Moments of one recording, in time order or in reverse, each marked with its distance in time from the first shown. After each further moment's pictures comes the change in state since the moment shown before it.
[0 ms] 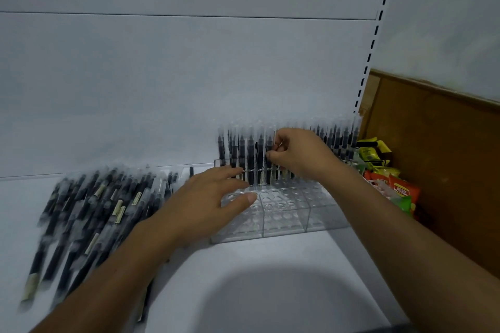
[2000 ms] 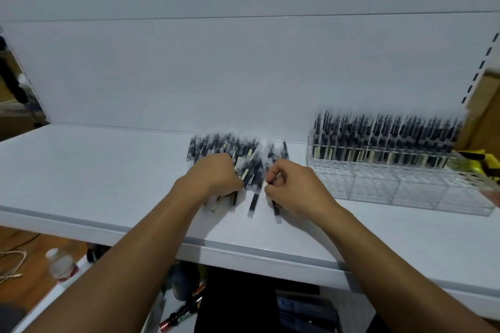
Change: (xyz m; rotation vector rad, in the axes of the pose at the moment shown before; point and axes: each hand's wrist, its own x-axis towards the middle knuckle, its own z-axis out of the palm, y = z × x) left_hand -0.123 -0.039 -0.062 0.021 -0.032 -0.737; right_hand -0.111 -0.135 0.094 0.314 -0.207 -0.143
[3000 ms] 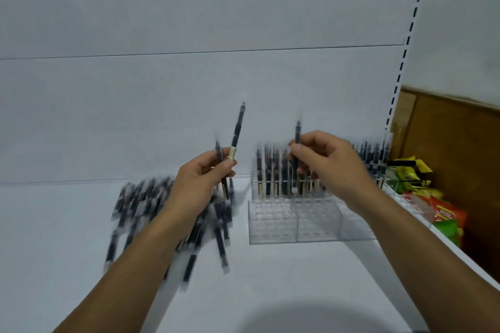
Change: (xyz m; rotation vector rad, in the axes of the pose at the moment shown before) left_hand 0.041 0.085 0.008 -1.156 0.173 0.334; right_hand 0.021 0.061 -0.138 0.412 0.384 -0.027
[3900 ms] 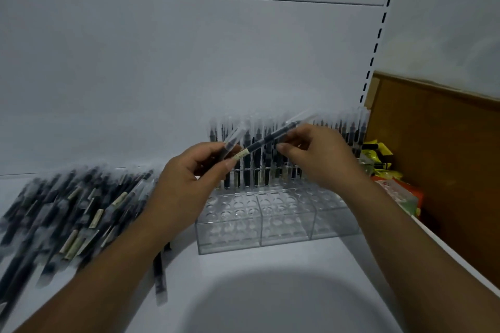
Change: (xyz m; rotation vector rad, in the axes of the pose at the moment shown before) left_hand 0.025 -0.050 0.057 0.163 -0.184 0.342; right_hand 0.035 0.064 -0.024 -0.531 0.059 -0.001
